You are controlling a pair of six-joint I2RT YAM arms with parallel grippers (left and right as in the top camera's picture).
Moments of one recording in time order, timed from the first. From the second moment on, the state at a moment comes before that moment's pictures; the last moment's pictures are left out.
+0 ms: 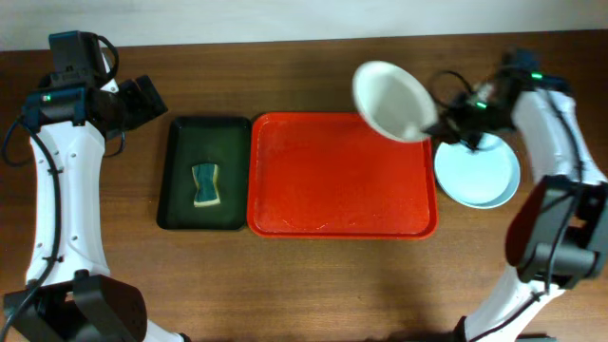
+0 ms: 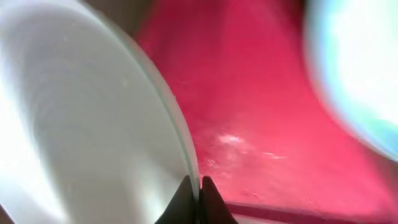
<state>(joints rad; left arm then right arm) 0.16 1.73 1.75 -1.04 -0.01 -0.33 -0.27 2.01 1.66 -1.16 -0.66 0.54</state>
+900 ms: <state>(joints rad) 0.16 1.73 1.75 -1.04 -0.01 -0.33 -0.54 2.01 1.66 -1.39 -0.08 0.44</state>
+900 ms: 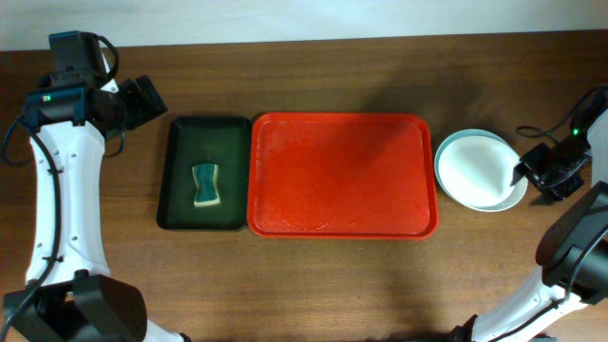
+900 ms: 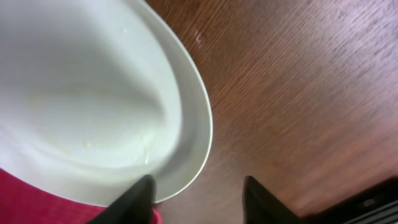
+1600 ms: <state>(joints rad) 0.16 1.73 1.75 -1.04 -0.01 -0.33 -0.55 2.01 1.62 -1.38 0.03 0.38</state>
